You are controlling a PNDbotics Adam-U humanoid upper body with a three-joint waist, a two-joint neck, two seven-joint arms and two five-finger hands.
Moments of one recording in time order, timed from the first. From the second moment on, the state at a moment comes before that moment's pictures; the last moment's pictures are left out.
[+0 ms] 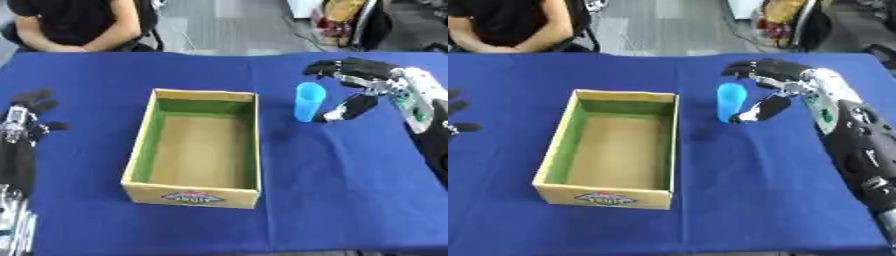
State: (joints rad) left arm -0.08 0.21 0.11 -1.79 -0.06 -0.03 0.06; right arm -0.78 -0.52 0.16 -1.01 0.90 -0.58 0.41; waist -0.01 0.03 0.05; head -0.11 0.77
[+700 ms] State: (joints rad) left arm -0.08 0.21 0.11 -1.79 -0.06 -0.03 0.05; right arm -0.79 -0.51 0.16 -0.97 0.89 -0.59 0.40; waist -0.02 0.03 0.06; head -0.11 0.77
